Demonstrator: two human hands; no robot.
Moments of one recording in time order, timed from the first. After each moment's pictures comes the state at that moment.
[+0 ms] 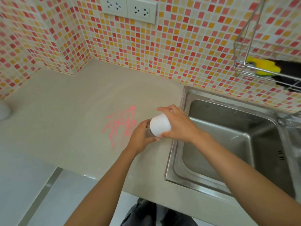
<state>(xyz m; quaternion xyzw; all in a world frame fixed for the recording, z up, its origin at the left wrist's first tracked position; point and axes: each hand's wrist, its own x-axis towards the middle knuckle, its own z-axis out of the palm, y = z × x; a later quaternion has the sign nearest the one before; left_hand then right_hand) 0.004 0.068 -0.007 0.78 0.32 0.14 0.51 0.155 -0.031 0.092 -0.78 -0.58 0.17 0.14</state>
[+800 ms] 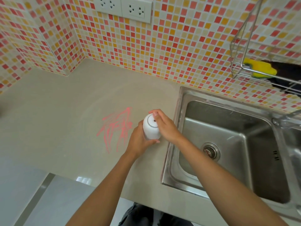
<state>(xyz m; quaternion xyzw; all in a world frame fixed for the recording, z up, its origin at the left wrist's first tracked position) 0.017 0.059 -0.008 0.76 0.33 0.18 0.53 0.138 -0.005 0.052 -0.76 -0.38 0.32 0.42</state>
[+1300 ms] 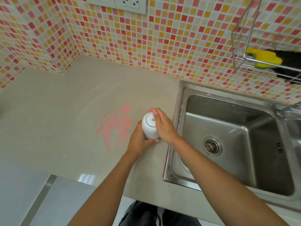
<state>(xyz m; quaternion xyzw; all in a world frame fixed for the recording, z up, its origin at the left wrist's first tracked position) 0.018 0.060 -0.024 0.76 0.35 0.17 0.53 0.134 0.001 0.025 -0.76 -0.37 0.28 0.46</state>
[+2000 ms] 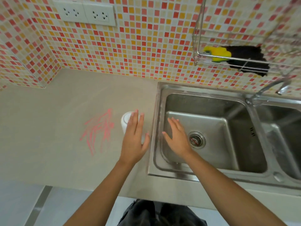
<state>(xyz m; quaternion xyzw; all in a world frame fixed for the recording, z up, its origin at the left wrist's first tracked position) 0.015 0.000 0.024 0.90 0.21 0.27 0.26 0.170 -0.123 -0.008 -0.88 -0.38 0.12 0.26</state>
